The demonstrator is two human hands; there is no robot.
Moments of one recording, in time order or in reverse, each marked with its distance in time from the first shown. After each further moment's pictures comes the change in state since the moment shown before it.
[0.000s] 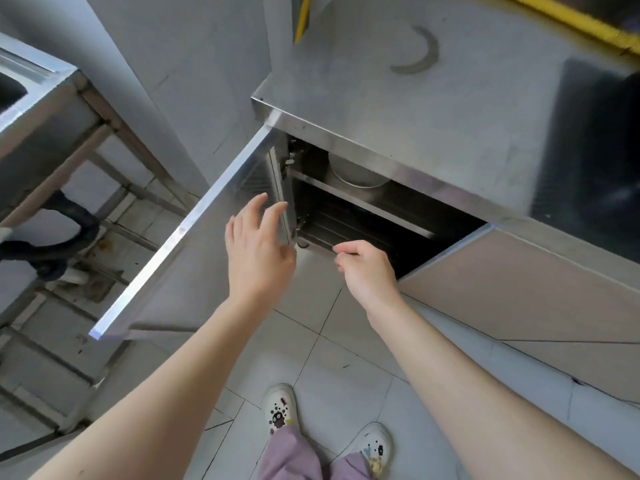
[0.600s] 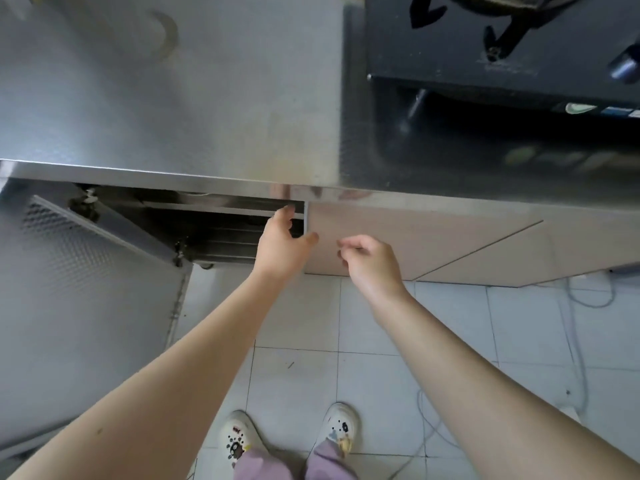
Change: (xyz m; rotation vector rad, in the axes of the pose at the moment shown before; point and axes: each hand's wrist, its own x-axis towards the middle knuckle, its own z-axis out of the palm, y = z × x) left_hand -0.010 0.217 0.153 -0.522 -0.544 -0.069; right_hand -0.004 0.108 -0.198 0.209 0.371 0.188
